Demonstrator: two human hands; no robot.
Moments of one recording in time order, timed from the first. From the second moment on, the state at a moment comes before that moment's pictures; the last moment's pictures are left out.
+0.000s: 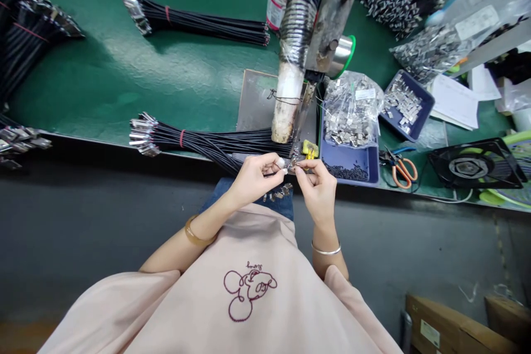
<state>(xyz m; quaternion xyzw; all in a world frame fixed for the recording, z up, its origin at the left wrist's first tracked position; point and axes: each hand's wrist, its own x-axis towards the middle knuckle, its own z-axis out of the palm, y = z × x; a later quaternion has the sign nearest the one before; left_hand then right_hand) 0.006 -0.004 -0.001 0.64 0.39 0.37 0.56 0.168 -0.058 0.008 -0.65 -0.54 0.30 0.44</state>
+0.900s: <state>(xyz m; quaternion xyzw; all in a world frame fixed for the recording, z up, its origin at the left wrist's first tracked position) 0.001 -0.003 0.001 0.66 0.35 0.37 0.55 0.163 -0.058 0.017 -0.65 -0.62 0.21 0.39</state>
